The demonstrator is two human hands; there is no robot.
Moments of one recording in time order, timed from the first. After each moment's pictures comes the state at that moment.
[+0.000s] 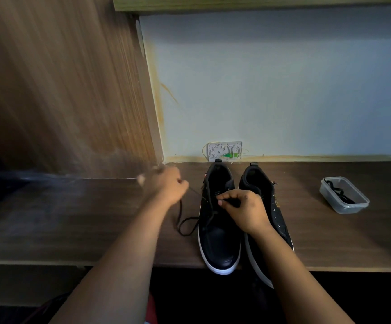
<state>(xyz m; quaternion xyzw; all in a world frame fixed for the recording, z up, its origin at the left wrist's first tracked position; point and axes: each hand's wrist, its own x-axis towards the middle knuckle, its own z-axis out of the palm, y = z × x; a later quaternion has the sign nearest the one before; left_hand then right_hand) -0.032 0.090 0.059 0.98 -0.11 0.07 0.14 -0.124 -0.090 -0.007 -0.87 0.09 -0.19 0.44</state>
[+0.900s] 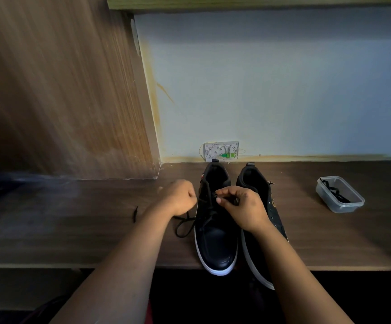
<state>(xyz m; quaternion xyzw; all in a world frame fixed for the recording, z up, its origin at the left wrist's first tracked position) -0.031 0.068 0.033 0.96 -0.22 -0.06 0.17 -0.123 -0.097 -0.004 -0.86 0.08 -0.18 0.46</state>
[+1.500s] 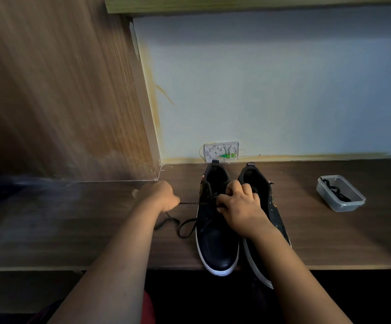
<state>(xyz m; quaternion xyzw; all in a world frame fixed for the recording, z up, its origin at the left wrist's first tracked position) -0.017 0.098 0.046 0.99 -0.09 -0.10 0.04 -0.129 -0.086 0.007 -0.99 0.06 -0.07 0.10</state>
